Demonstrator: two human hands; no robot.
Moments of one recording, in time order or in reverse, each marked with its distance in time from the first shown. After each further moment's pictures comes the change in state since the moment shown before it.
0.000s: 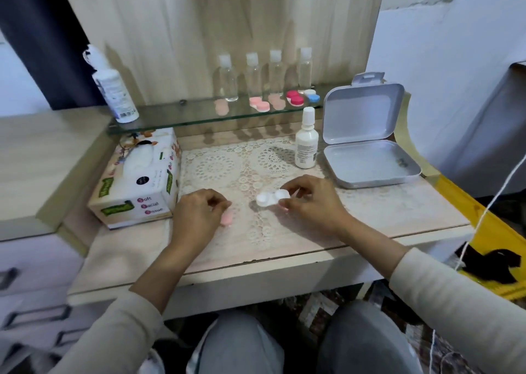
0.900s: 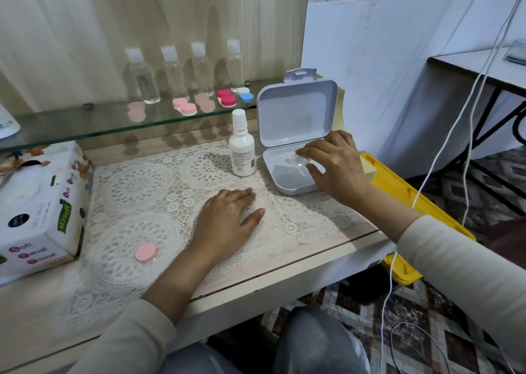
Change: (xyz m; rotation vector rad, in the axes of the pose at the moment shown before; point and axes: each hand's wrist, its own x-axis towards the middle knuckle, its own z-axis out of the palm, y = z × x) left_hand 0.017 0.082 0.100 0.110 -0.384 0.372; right_hand 0.031 0.094 -0.112 -0.813 0.466 -0.556
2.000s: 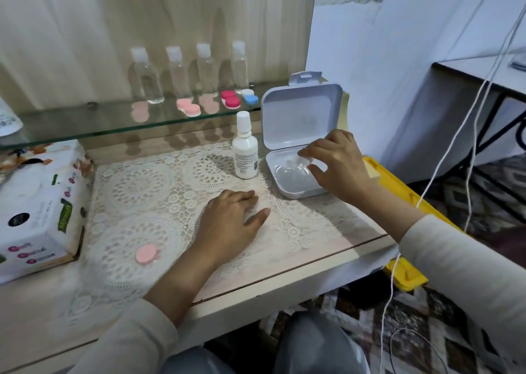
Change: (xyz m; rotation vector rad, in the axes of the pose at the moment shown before) left_hand 0.003 0.005 -0.003 0.004 -0.001 -0.024; right_hand 0.012 0.000 -0.004 0.018 -0.131 0.047
